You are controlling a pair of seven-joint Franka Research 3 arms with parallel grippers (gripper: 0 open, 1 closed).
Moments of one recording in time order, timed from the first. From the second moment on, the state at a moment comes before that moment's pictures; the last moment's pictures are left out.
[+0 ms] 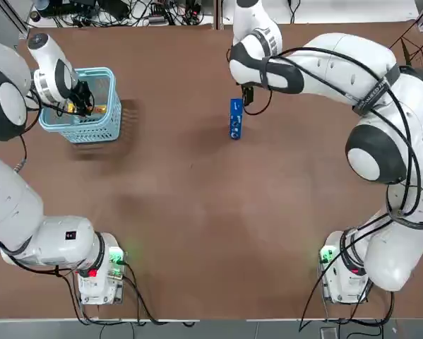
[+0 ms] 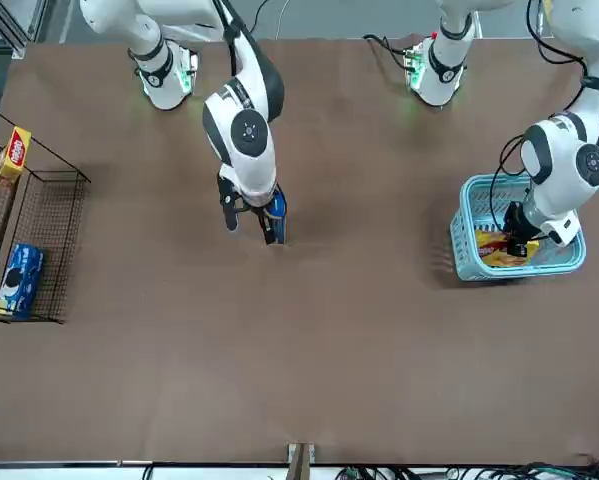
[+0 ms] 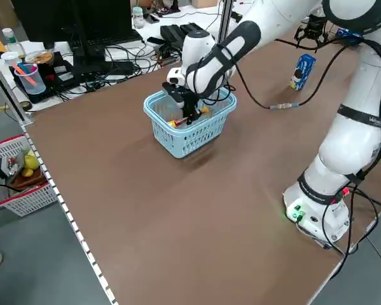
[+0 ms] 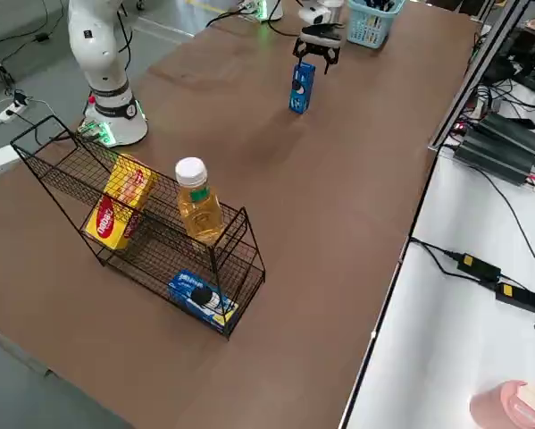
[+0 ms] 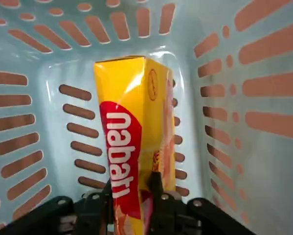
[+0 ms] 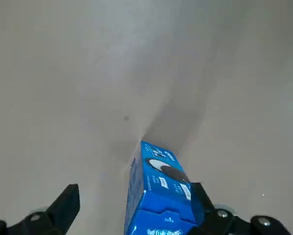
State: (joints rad) left arm 0.03 0.24 0.18 -2.32 -0.05 2.61 -1.22; right arm 0.85 0.45 -0.17 -1.64 0.07 2.02 1.91
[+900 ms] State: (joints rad) left arm 0.00 0.19 0.18 -2.30 -0.04 2.57 -1.21; right arm 0.89 0.45 -0.18 -1.66 0.09 2.03 1.92
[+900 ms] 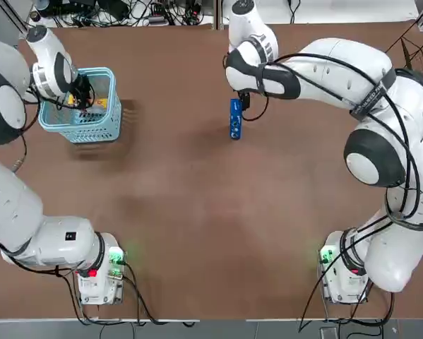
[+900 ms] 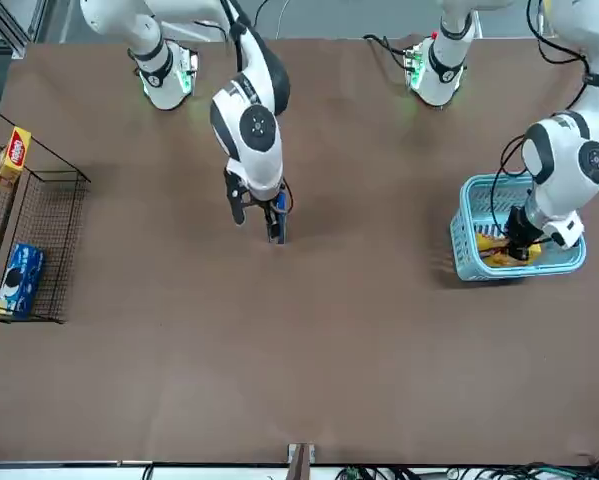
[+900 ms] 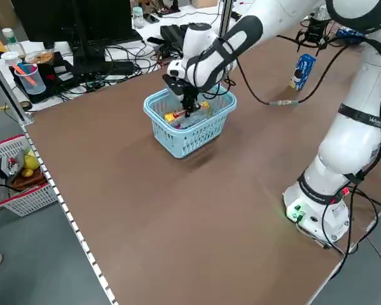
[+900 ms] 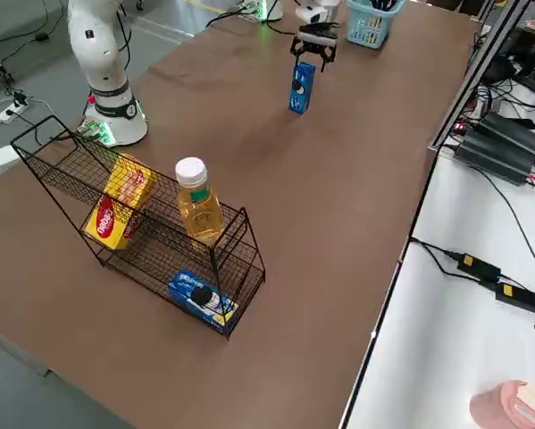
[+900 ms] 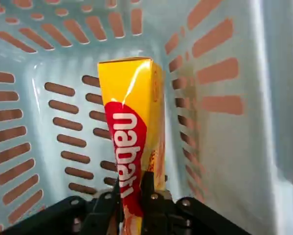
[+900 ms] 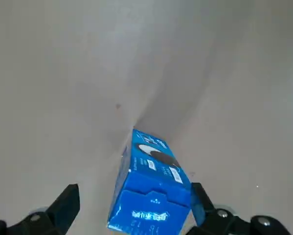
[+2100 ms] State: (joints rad) left arm -0.03 0.03 0.14 -1.84 0.10 1.83 -1.28; right arm 0.90 0.41 -0.18 -1.74 0.09 2.08 1.93
